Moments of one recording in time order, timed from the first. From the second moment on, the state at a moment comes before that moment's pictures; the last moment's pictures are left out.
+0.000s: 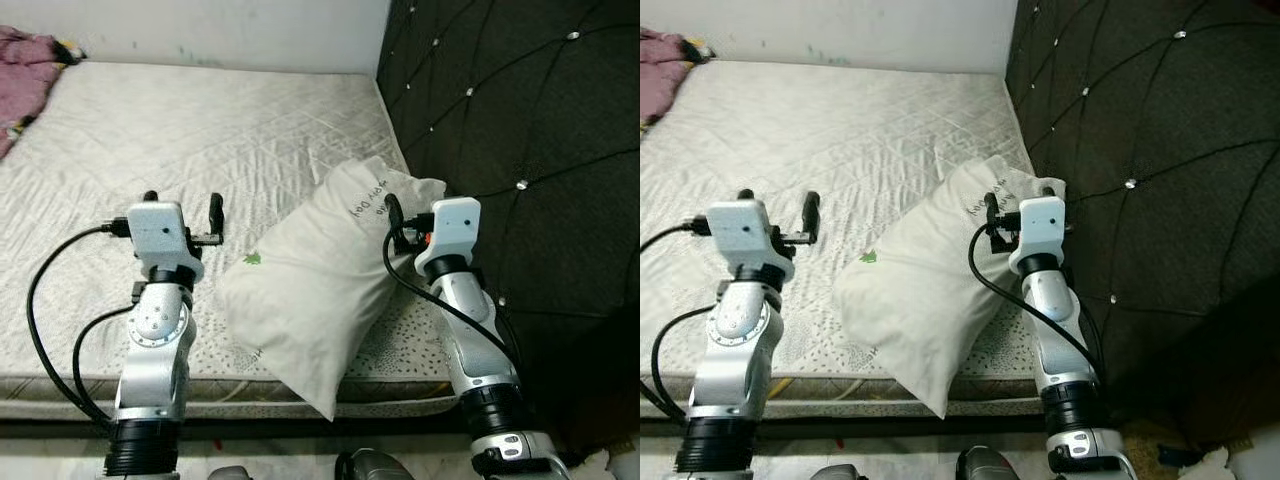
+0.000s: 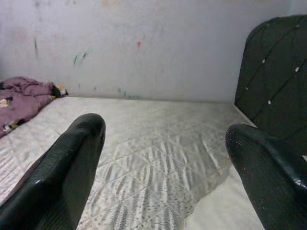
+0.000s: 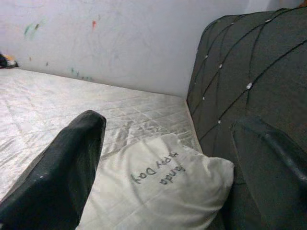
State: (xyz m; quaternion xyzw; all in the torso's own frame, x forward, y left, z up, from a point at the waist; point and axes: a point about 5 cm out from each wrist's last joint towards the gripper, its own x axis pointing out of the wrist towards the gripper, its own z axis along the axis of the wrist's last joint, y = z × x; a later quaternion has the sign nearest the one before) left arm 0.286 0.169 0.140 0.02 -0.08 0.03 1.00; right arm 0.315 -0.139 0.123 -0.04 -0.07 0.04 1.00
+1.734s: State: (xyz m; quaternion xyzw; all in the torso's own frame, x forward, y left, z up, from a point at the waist) left arm 0.274 0.170 0.136 0.01 -0.05 0.06 1.00; right arm 0.293 -0.134 0.132 -0.02 -0.07 0.06 1.00
